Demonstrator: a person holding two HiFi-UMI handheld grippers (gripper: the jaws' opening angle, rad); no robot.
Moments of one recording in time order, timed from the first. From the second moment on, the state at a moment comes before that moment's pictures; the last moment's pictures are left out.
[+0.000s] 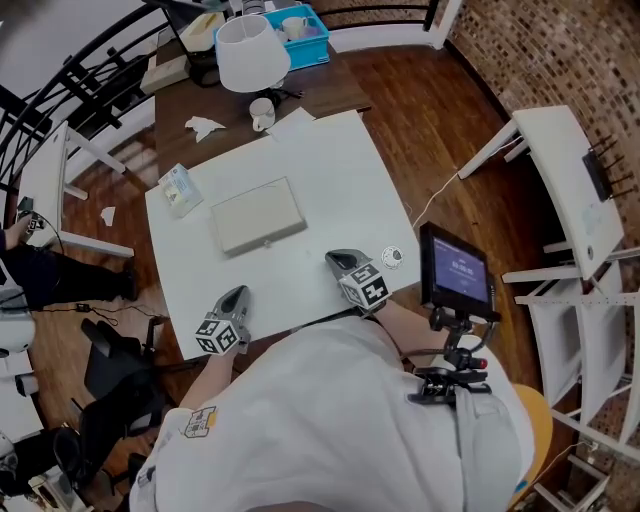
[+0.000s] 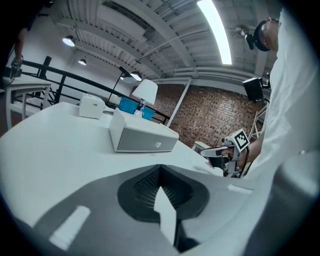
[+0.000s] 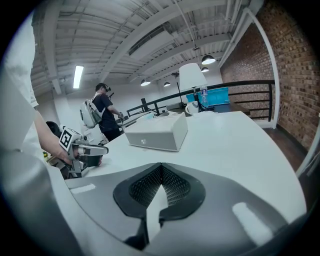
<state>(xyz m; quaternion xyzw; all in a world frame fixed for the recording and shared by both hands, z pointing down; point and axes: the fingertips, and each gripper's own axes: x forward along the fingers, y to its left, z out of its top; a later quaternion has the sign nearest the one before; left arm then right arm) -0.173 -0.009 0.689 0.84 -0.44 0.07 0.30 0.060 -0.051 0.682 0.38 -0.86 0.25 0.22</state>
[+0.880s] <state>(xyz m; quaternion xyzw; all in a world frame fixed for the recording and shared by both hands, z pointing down) -0.173 -0.004 0.685 0.84 -0.44 0.07 0.30 0.056 -0.051 0.679 0.37 -0.87 0.23 0.24</state>
